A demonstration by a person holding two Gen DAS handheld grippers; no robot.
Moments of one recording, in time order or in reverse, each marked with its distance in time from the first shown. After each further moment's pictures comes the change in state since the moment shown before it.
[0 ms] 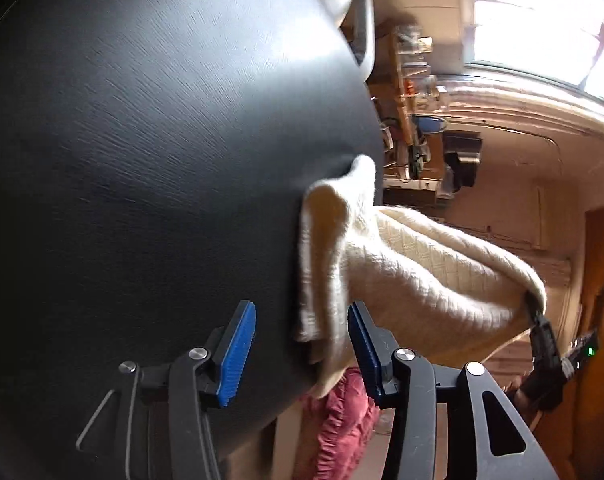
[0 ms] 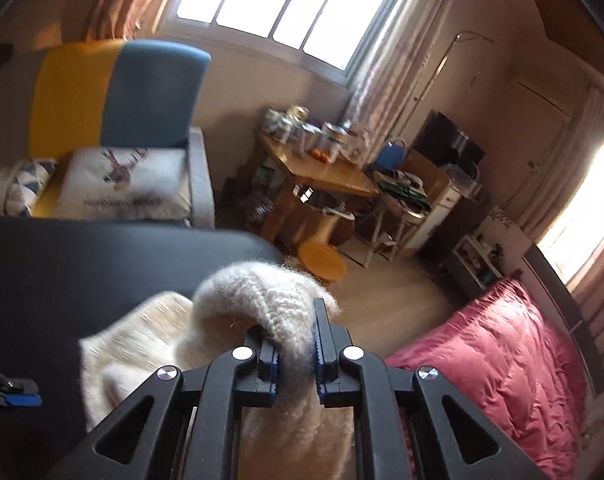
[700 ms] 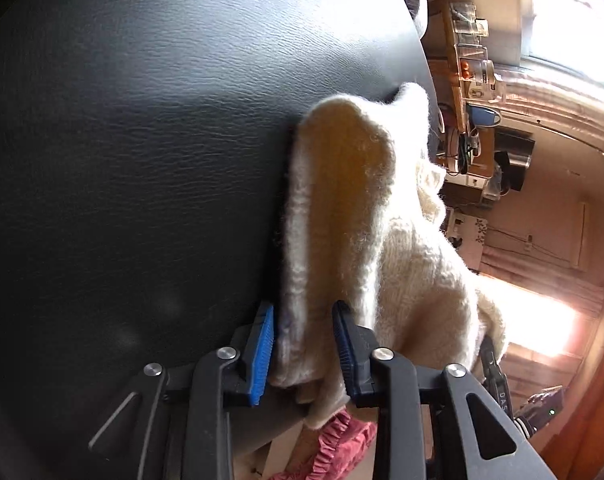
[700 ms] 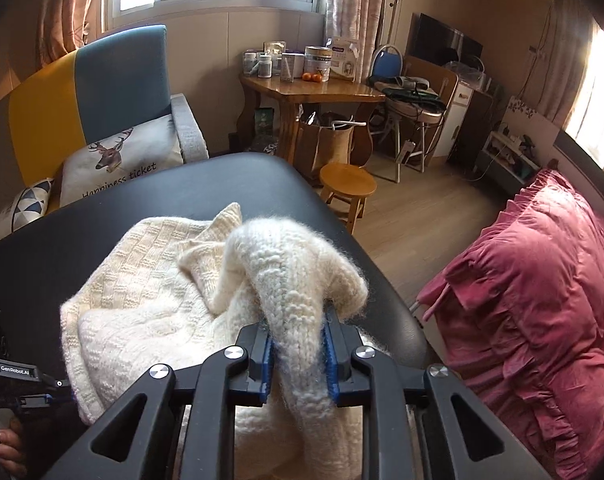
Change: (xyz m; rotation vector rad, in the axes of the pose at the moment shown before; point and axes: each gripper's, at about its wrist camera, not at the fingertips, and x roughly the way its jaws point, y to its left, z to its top) left arm 0.102 -0.022 -0.005 -0.088 0.045 0.193; right arm 0.077 -0.027 -0.117 0.271 0.147 0.196
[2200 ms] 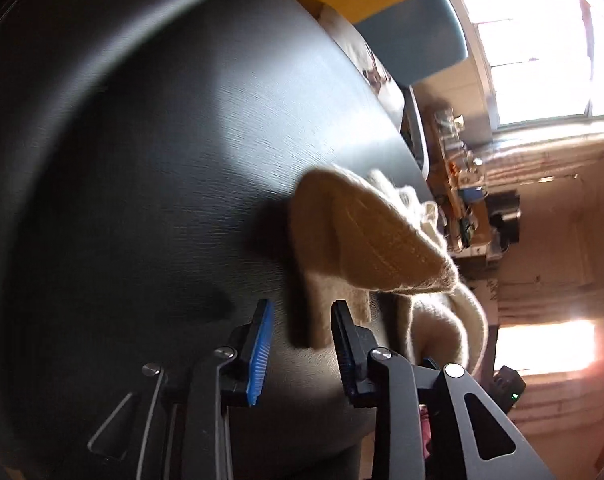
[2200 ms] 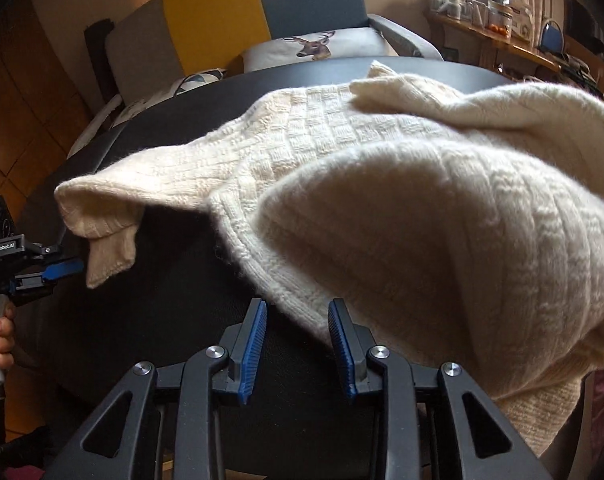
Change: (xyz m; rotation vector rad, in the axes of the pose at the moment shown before) left arm -0.285 0.197 -0.019 0.124 -0.407 0.059; right arm -0.021 0.229 -0.152 -0.216 0.214 0.491
